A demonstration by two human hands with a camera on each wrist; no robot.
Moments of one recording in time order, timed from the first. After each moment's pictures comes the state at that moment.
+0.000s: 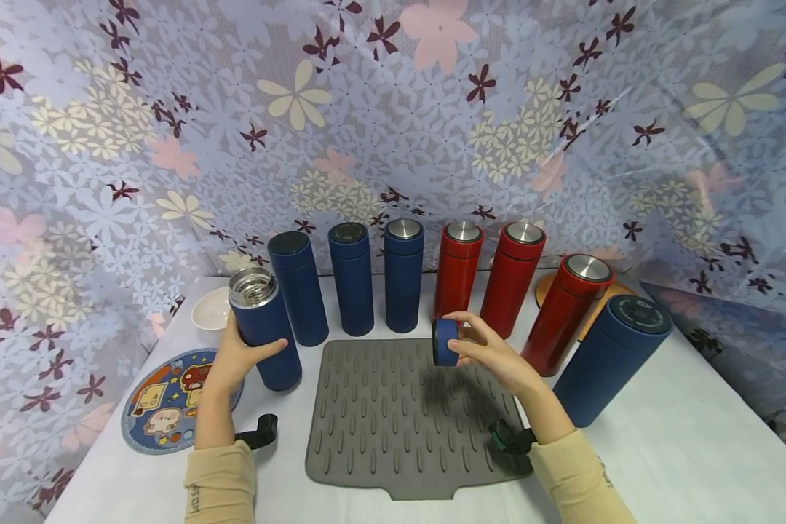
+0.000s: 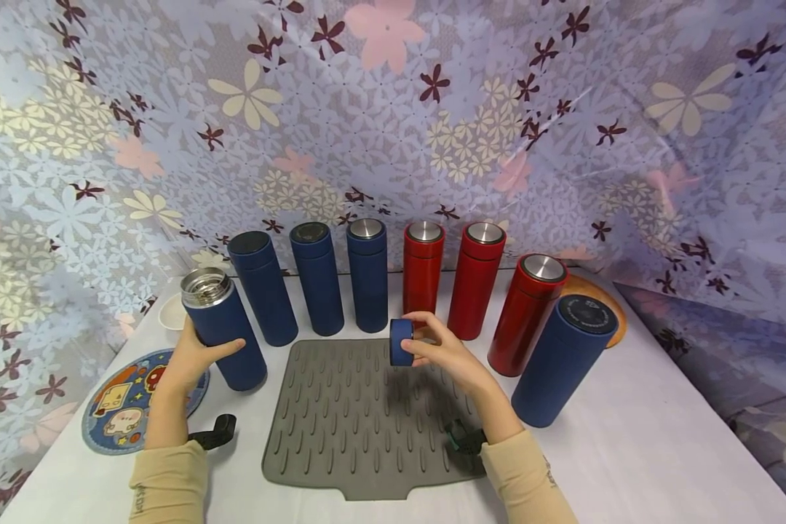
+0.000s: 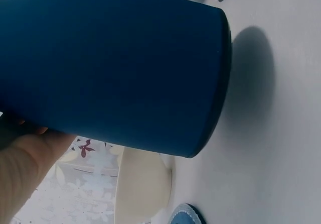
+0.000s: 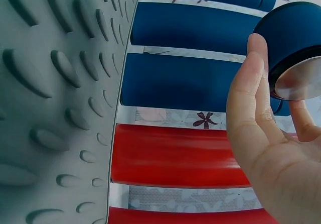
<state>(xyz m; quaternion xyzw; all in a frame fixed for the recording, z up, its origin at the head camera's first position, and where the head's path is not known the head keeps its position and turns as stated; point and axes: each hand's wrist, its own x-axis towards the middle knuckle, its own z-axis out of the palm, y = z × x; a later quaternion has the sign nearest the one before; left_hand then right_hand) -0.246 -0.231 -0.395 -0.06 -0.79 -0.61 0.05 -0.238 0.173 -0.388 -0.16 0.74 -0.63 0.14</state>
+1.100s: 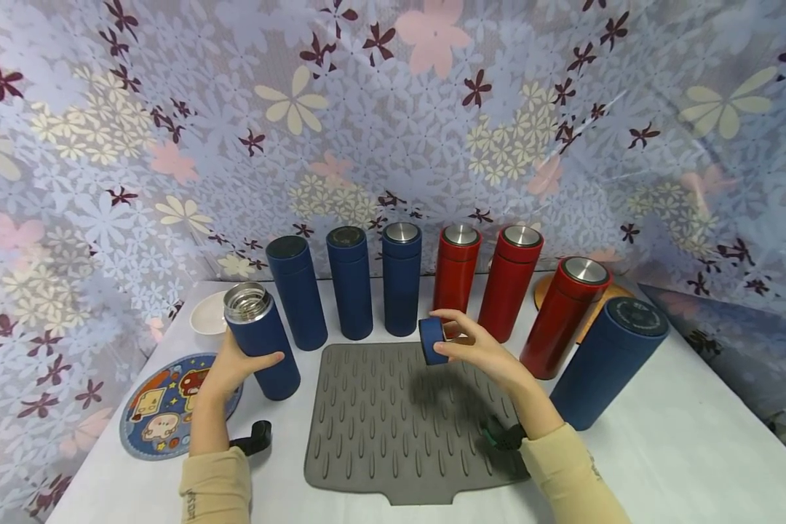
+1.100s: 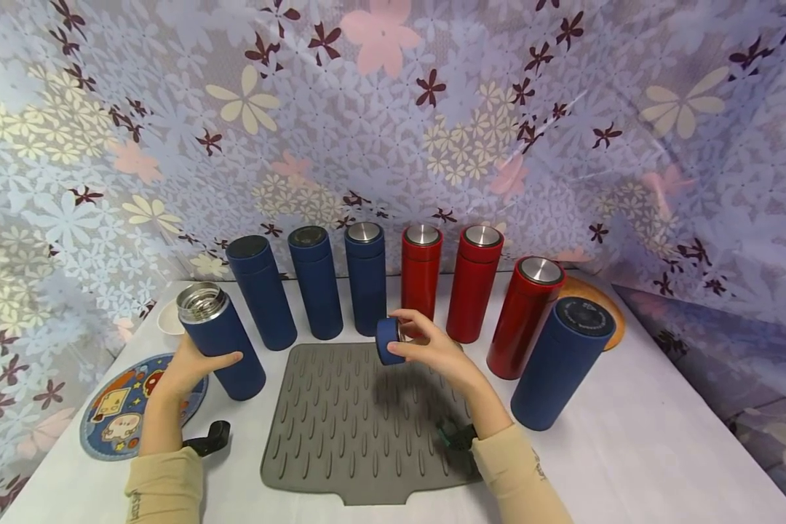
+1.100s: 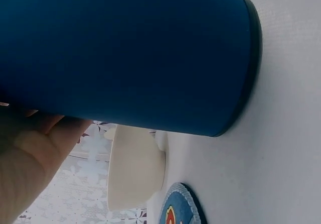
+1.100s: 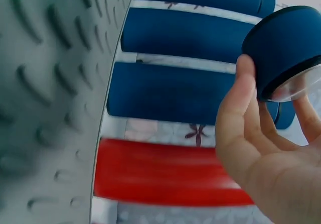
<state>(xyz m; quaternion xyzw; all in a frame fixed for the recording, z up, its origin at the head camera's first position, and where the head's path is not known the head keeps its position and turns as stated) -0.248 -0.238 -0.404 -0.07 -0.79 -0.61 0.03 -0.245 0.160 -0.383 -0.18 0.77 -0.60 0.13</state>
